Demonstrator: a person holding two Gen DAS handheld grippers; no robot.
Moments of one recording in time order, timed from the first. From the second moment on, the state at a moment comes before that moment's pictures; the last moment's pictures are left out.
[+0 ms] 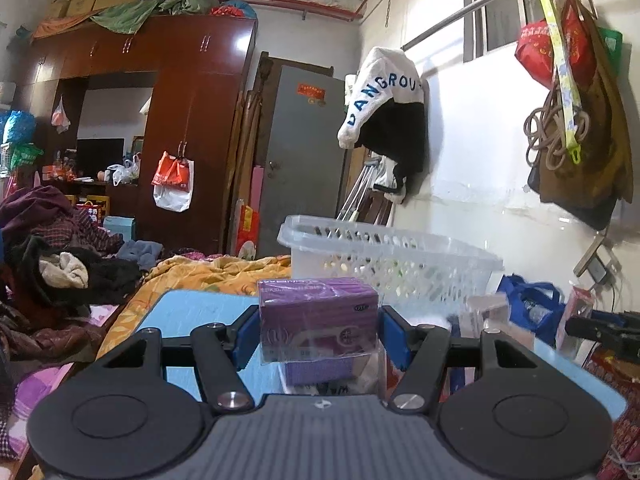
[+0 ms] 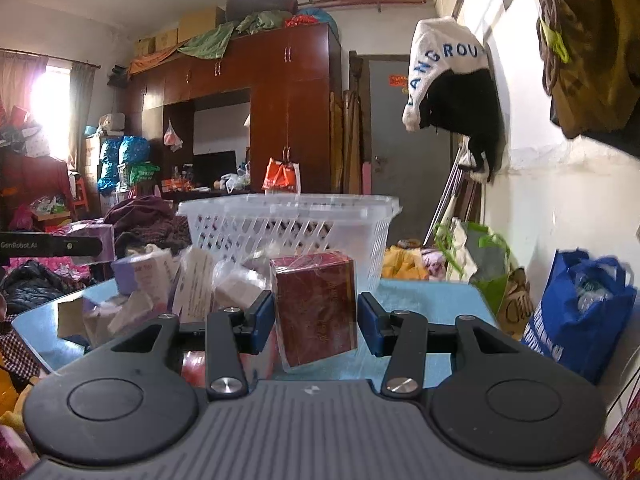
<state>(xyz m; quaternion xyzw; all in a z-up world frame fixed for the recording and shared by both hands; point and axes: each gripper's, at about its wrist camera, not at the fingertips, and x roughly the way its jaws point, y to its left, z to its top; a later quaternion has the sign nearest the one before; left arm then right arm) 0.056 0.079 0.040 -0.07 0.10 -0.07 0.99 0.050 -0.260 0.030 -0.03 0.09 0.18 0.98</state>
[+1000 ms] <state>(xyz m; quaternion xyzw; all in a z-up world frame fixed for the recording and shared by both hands) 0.169 0.049 0.098 0.00 0.16 -0.10 0.98 0.148 -0.217 0.088 -0.06 0.11 0.17 0.98</state>
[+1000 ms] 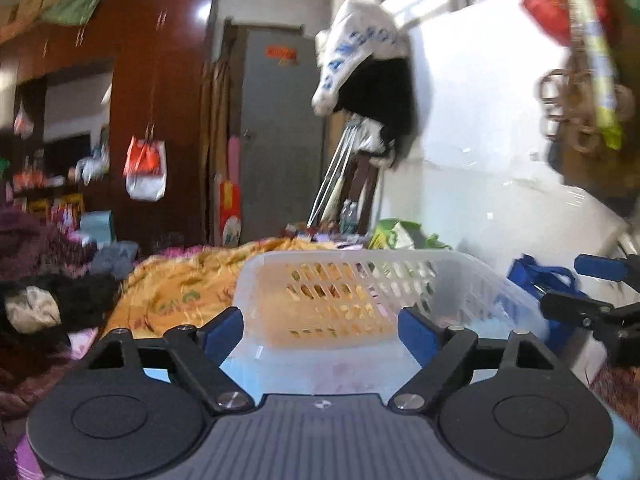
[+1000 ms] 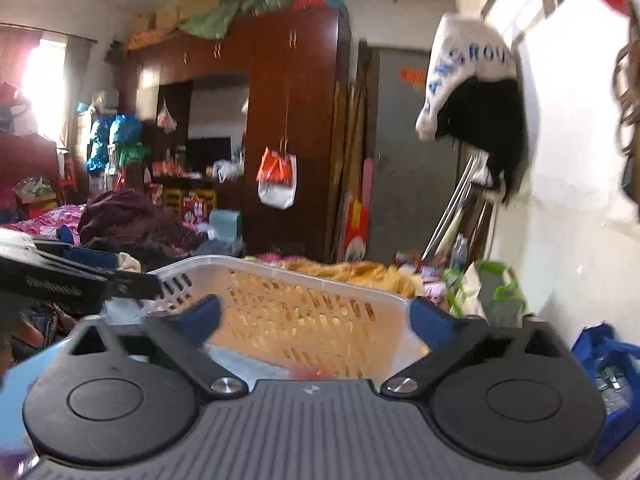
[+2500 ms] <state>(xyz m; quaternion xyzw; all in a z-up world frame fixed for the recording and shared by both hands) 0.118 0.100 0.023 -0.08 0.22 -0.09 0.97 0.085 -0.220 0.002 -0.02 0.14 0.23 0.96</state>
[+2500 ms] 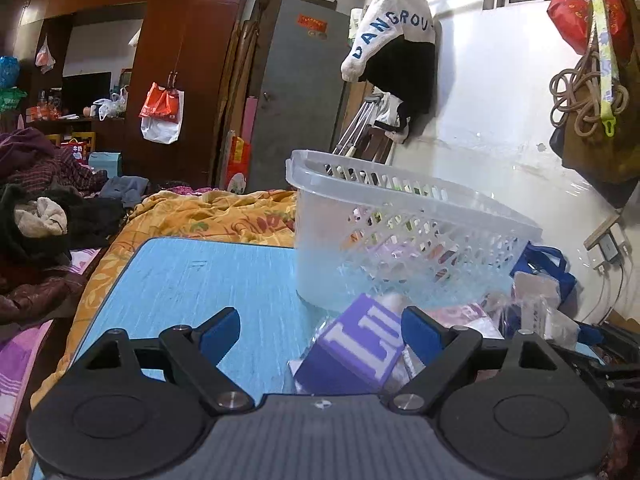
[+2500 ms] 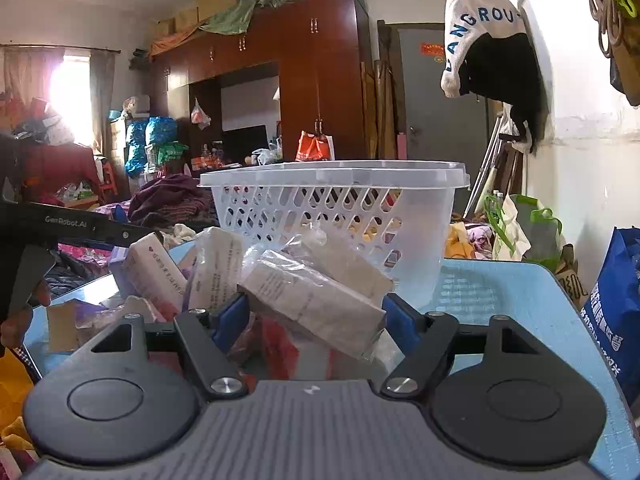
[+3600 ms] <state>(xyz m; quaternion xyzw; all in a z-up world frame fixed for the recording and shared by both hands) 0.115 0.098 0.015 -0.07 0.20 -0.09 0.97 0.085 -0.227 0.005 -0.01 0.13 0.23 0.97</state>
